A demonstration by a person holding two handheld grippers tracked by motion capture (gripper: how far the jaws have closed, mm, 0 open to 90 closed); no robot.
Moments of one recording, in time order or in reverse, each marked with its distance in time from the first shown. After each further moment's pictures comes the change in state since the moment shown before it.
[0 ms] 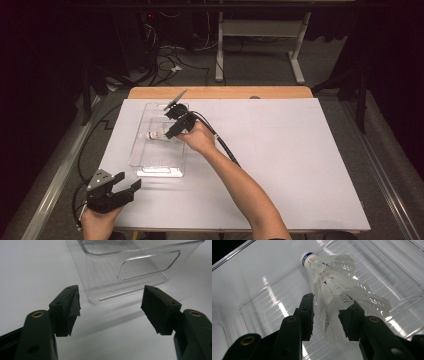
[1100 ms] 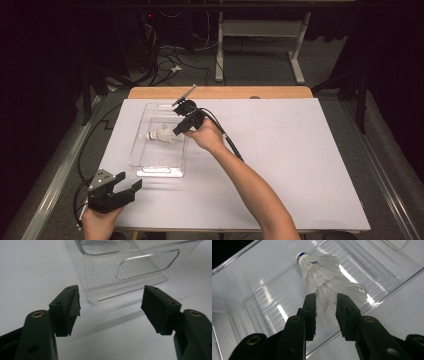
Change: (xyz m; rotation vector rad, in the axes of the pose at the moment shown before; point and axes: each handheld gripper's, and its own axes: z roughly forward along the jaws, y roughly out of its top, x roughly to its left) left arm -0.002 0.001 0.001 0.005 0.005 0.009; right arm -0.007 -0.010 -0.031 -0.026 -0.022 0.018
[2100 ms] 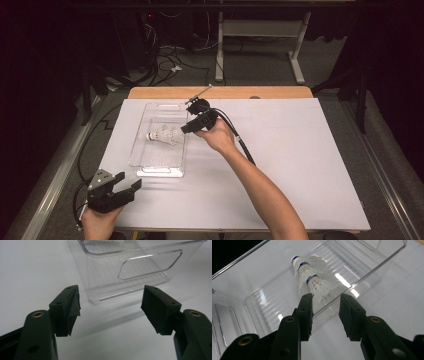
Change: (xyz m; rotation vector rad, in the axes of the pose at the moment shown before) left arm 0.001 0.000 0.000 0.004 0.007 -0.009; right arm -0.015 -0.024 -0.026 -0.094 -0.001 0.015
